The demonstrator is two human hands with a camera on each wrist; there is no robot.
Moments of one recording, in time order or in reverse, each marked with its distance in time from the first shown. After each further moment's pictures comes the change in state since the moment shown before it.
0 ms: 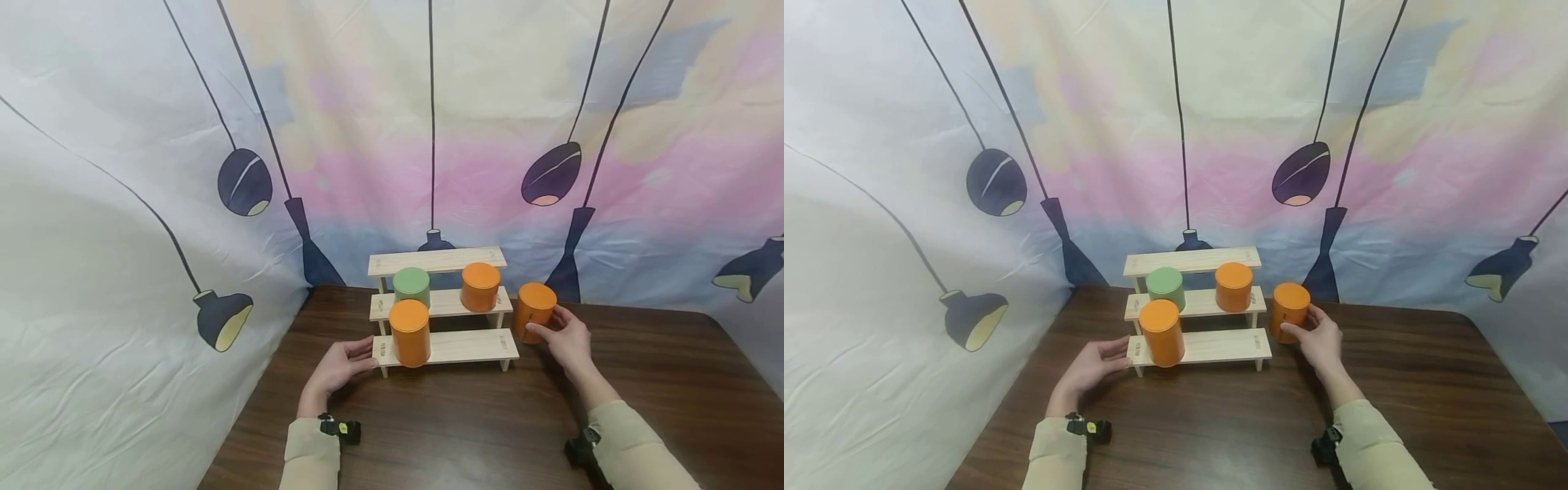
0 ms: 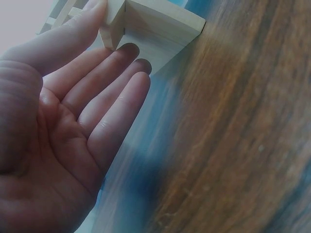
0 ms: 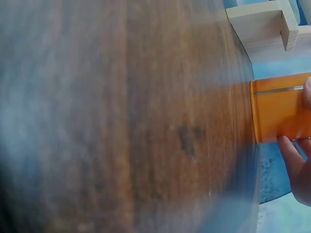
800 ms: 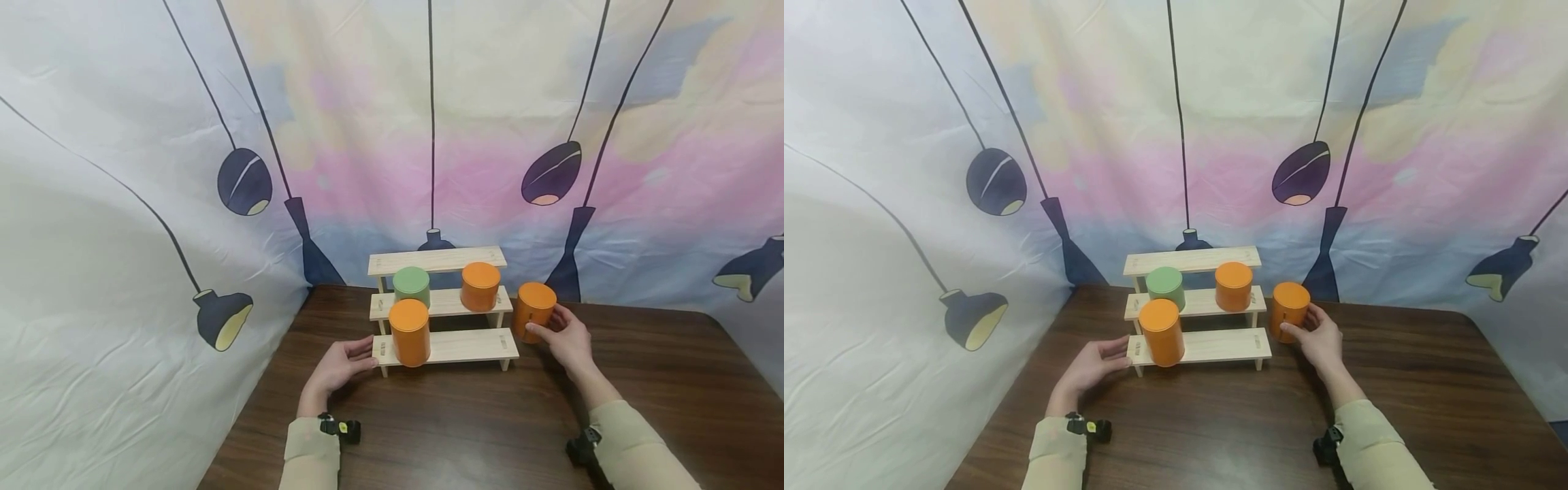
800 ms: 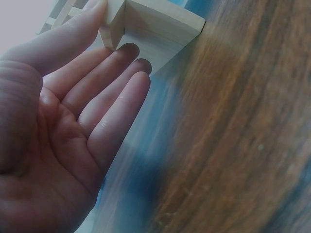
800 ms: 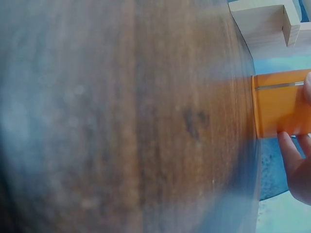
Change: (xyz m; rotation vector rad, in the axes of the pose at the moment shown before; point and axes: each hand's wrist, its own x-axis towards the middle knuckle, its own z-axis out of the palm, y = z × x) left_hand 0.000 0.001 0.000 0.000 0.011 -0.021; right_hand 0.000 0.001 -0.002 0.014 -0.050 0.008
